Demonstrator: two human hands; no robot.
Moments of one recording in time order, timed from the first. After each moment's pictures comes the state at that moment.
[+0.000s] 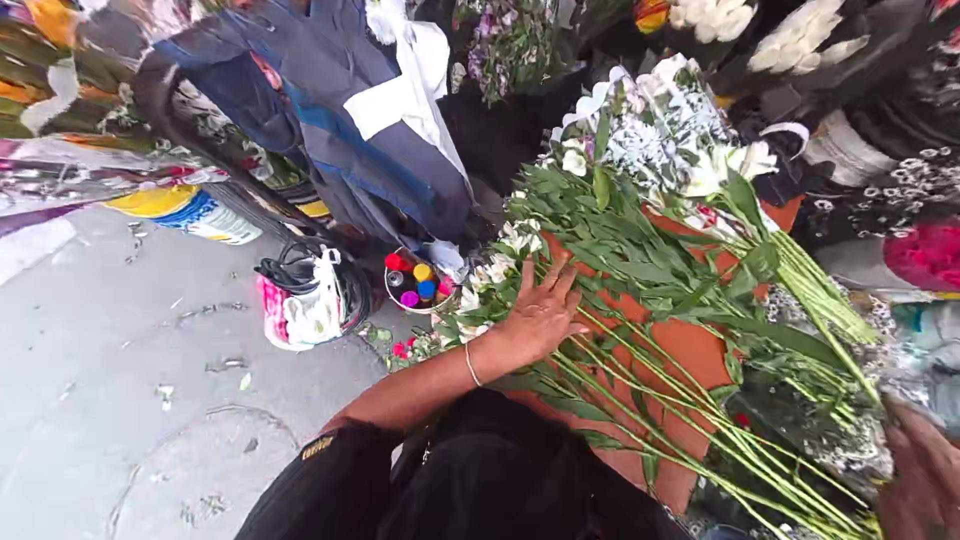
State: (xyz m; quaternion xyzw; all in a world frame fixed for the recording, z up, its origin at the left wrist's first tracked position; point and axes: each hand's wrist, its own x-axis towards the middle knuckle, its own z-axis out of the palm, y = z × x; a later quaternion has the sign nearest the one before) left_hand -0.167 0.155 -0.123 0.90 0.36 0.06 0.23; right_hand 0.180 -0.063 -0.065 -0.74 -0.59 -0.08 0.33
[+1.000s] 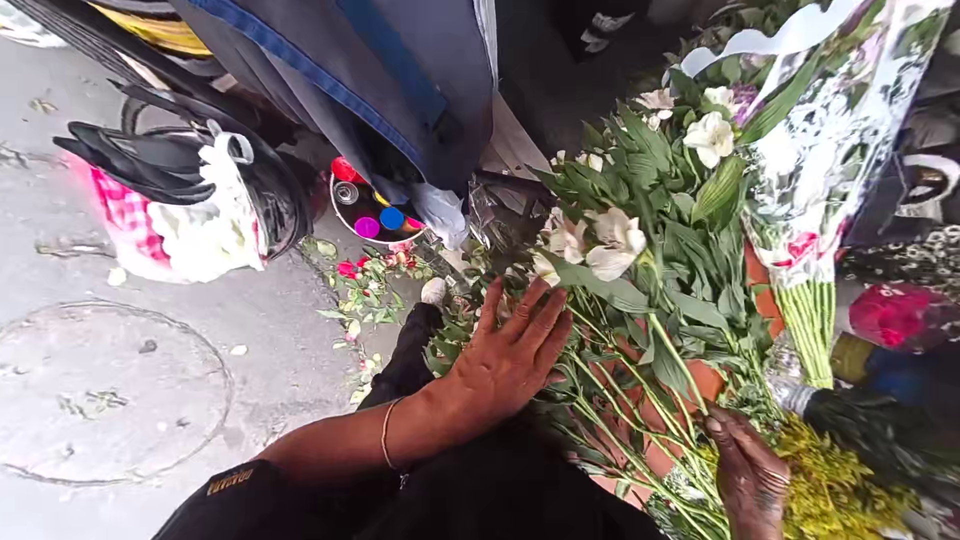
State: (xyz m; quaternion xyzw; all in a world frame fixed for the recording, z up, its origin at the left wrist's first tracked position) left_hand -0.253 0.158 -0.207 0.85 0.42 0.25 0.20; right_hand 0.127 0.024 -0.150 -0.67 -0.60 0.31 0.30
